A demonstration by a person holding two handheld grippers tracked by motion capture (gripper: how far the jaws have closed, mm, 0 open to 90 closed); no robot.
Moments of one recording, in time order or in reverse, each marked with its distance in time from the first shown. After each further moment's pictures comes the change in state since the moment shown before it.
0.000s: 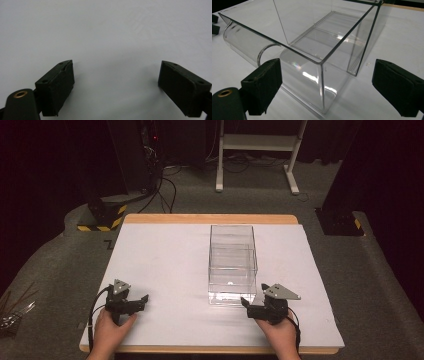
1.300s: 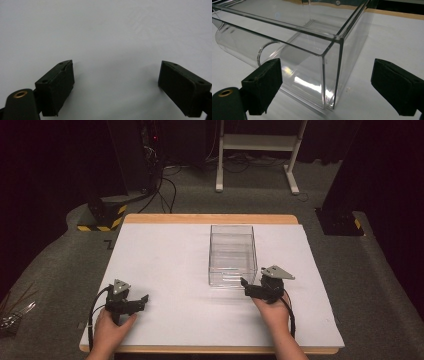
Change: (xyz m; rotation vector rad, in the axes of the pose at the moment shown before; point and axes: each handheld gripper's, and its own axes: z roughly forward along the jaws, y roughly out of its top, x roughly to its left) left arm 0.000 0.000 0.000 0.001 0.000 0.000; right arm -0.029 0.026 0.042 -0.008 -0.084 0.046
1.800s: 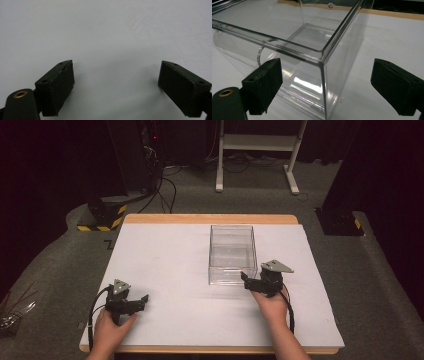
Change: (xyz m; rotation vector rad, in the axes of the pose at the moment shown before) left arm 0.000 0.000 0.000 0.000 0.000 0.000; right arm -0.009 0.009 0.014 0.002 -0.016 0.028
